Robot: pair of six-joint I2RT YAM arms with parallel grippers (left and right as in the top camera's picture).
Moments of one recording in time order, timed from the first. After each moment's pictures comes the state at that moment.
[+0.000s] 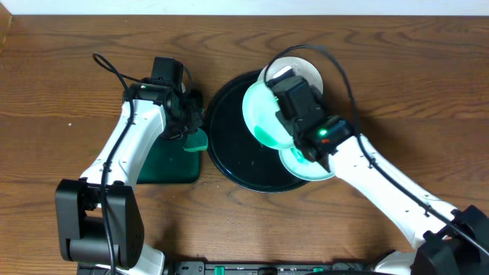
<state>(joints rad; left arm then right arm) -0.12 1.70 1.25 -0.89 0.14 -0.46 0.64 1.58 1.18 -0.43 0.50 -0.17</state>
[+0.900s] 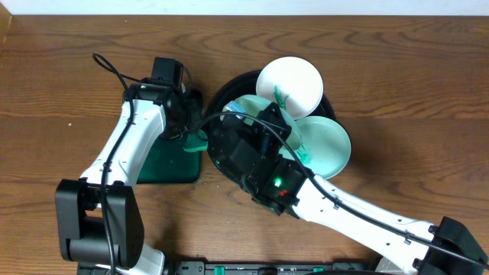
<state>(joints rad) -0.12 1.70 1.25 -0.89 0.14 -0.46 1.03 1.58 1.18 -0.35 1.11 -0.58</state>
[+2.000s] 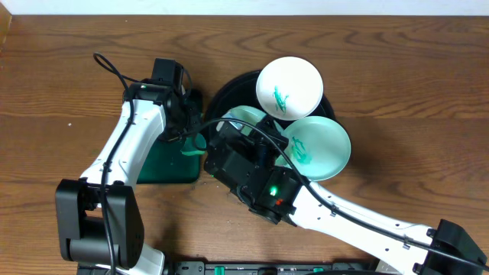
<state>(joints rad) -0.12 1.70 1.25 -0.93 0.13 -0.43 1.08 1.58 1.18 -0.46 1.05 -0.36</state>
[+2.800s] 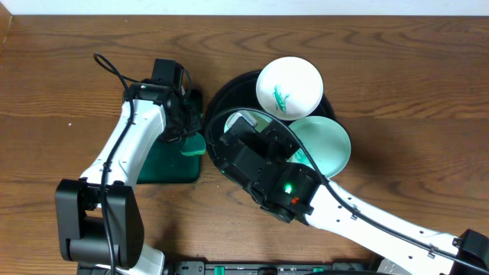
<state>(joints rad) -0.12 1.70 1.25 -0.93 0.12 -0.43 1.05 1.51 1.22 -0.67 0.90 -0.16</state>
